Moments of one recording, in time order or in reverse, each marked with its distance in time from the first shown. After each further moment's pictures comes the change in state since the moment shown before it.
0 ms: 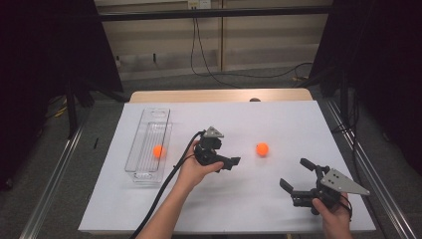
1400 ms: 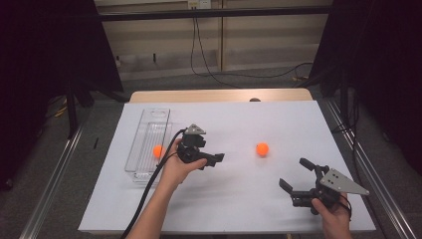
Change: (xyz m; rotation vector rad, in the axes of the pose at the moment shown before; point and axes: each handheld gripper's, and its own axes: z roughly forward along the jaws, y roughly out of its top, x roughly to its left) left arm 0.024 -0.009 -0.035 0.001 0.043 -0.040; right arm 0.001 0.001 0.001 0.000 0.007 -0.008
